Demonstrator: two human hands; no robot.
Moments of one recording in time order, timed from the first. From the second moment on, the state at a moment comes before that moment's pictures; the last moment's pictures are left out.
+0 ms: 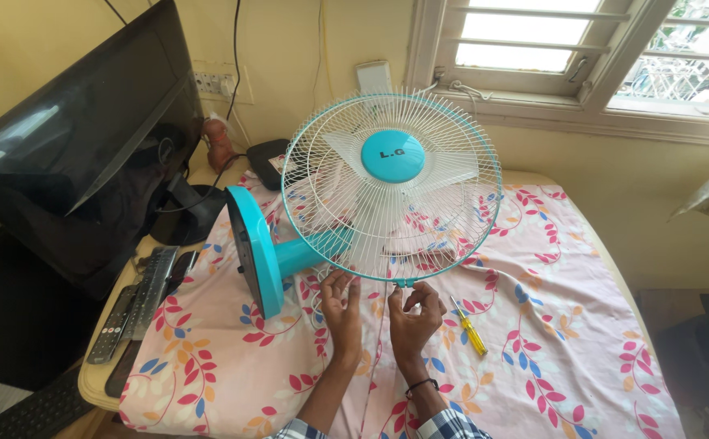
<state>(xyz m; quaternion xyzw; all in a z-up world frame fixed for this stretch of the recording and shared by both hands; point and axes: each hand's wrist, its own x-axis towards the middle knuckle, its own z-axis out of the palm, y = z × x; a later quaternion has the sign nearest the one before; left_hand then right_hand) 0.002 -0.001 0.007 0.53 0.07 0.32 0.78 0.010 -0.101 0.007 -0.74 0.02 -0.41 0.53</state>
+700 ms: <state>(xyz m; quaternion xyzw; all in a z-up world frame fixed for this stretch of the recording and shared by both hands) -0.032 0.087 -0.008 0.94 0.18 0.19 0.20 0.009 -0.090 0.008 -0.76 -0.04 -0.42 0.49</state>
